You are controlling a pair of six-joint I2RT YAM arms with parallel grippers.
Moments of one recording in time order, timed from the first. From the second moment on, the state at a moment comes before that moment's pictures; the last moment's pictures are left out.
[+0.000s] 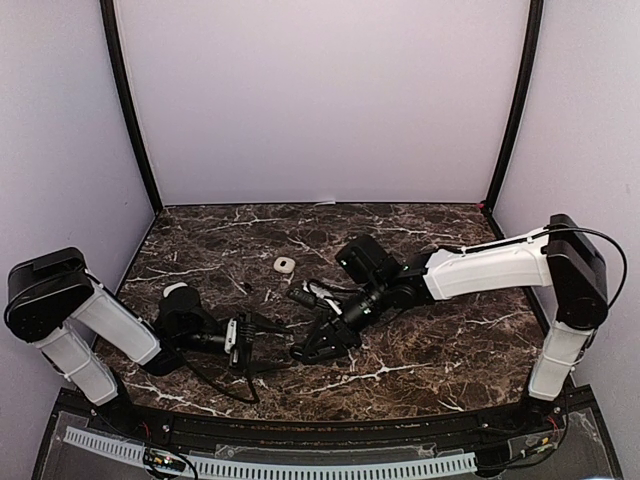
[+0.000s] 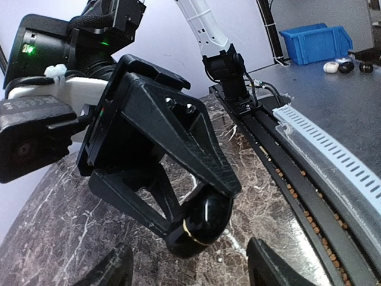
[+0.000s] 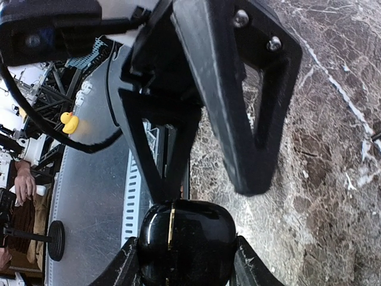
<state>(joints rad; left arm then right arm) -0.82 1.58 0.27 1.17 0.78 0.46 1.00 1.78 1.15 -0.23 -0.86 0.01</state>
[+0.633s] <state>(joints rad) -0.85 1.59 0.27 1.17 0.77 0.58 1.02 1.83 1.20 -0.25 -0.89 0.02</state>
